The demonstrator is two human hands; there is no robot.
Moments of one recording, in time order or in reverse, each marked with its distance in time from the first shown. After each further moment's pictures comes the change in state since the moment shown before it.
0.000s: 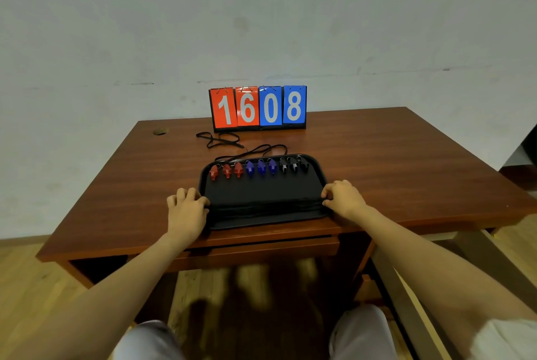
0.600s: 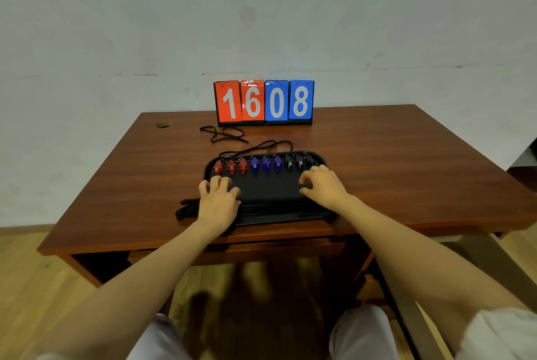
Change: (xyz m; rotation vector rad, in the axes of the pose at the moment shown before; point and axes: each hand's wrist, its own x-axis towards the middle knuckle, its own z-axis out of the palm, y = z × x) left_hand 0.015 0.045 -0.001 -0.003 0.058 0.174; right_hand 0.025 -0.056 -0.004 -0.050 0.055 -0.207
